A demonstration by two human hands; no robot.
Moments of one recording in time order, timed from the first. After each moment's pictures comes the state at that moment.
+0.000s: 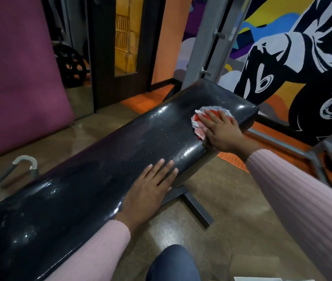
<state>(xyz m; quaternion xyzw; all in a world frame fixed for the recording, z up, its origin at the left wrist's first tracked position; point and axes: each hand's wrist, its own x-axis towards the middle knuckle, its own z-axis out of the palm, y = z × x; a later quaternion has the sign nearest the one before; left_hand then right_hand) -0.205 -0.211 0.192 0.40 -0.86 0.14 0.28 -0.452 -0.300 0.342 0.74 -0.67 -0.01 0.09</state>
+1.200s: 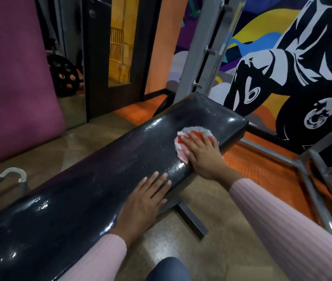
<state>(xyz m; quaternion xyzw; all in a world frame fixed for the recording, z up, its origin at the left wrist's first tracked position) -0.204 -0.213 0.183 0.40 -0.85 0.10 0.32 -0.426 -0.270 0.312 0.77 -0.62 0.05 0.11</state>
